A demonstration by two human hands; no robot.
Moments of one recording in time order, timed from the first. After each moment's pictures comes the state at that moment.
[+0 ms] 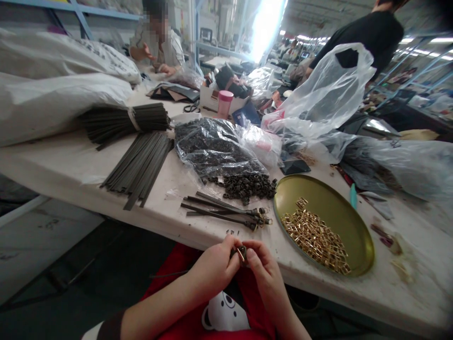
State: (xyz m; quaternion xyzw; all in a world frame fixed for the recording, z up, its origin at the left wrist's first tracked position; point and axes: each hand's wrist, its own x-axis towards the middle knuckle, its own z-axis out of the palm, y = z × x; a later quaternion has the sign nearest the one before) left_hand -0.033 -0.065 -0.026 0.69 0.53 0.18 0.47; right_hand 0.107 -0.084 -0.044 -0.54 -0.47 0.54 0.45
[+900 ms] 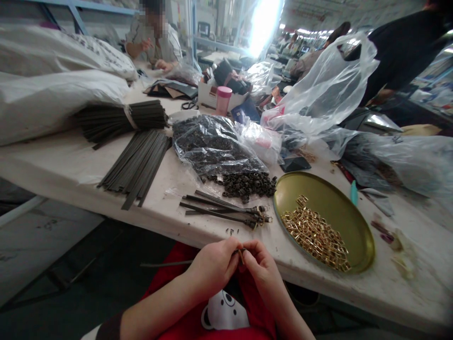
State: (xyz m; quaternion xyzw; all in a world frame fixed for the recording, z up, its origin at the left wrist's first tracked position) left_hand -0.036 -0.064 -0.031 0.75 0.50 0.17 0.41; right_hand 0.103 -0.079 -0.047 -0.54 -0.36 0.63 0.43
